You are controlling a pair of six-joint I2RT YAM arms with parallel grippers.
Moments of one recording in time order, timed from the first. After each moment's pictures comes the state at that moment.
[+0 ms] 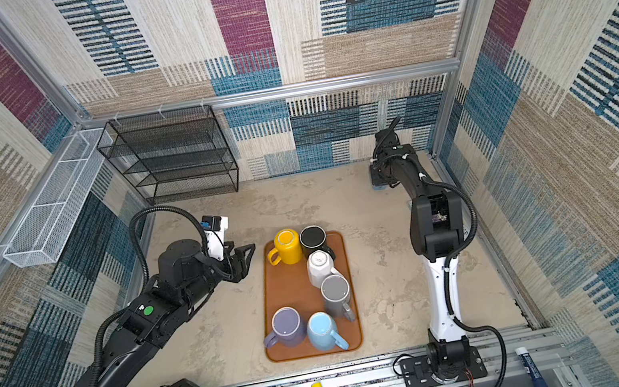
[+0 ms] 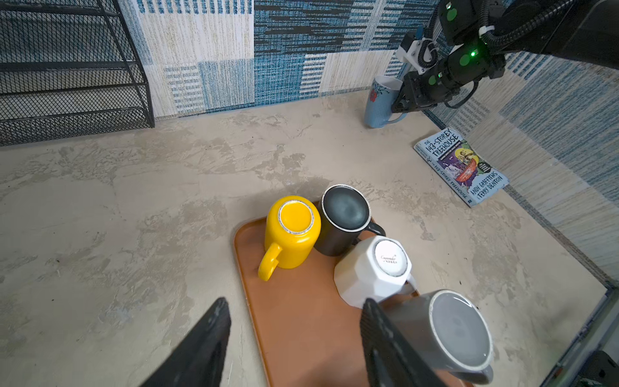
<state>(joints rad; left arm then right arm) -0.59 0.97 0.97 -0.45 -0.07 -0.21 0.00 2.26 2.07 -0.83 0.06 0.04</state>
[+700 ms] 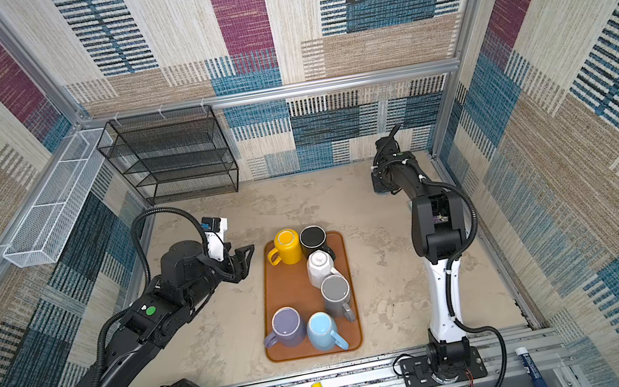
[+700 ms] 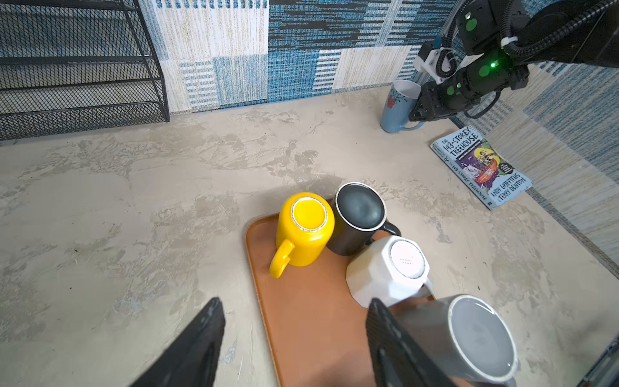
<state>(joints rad) -0.59 0.97 0.96 -0.44 -0.10 -0.21 0.00 2.22 1.92 -0.75 0.10 0.02</state>
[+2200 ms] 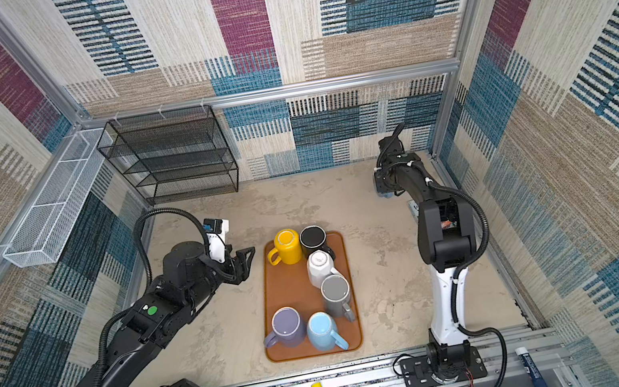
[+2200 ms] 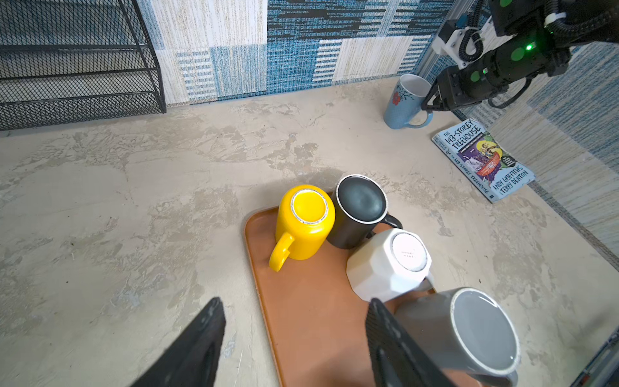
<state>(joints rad) -0.59 0.98 0.94 -0.45 -0.09 -0.21 0.00 2.07 1.78 -0.72 0.11 0.03</state>
